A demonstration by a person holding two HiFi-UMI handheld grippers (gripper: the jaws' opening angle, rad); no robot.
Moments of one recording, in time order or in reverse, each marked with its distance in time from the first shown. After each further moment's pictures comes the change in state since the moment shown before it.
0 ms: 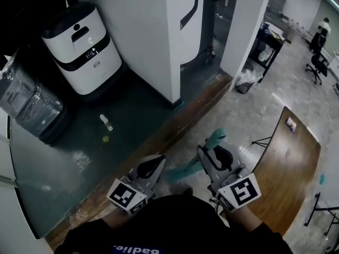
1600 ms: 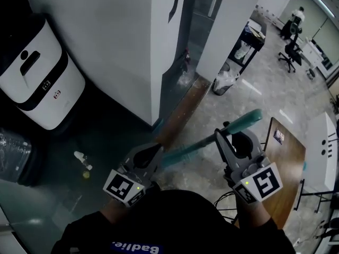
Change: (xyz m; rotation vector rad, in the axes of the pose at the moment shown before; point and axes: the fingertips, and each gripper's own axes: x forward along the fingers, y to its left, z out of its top) left arm 0.198 0.237 0.041 -0.066 -0.079 -0.199; right arm 0.200 -0.195 0.073 -0.101 0.026 -0.226
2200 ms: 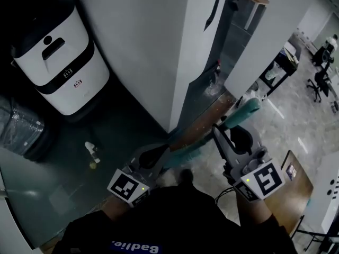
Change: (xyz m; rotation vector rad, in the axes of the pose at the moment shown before) left arm 0.032 0.057 0.014 0.040 -0.017 0.194; right arm 0.108 -0.024 0.011 0.032 -0.074 0.279
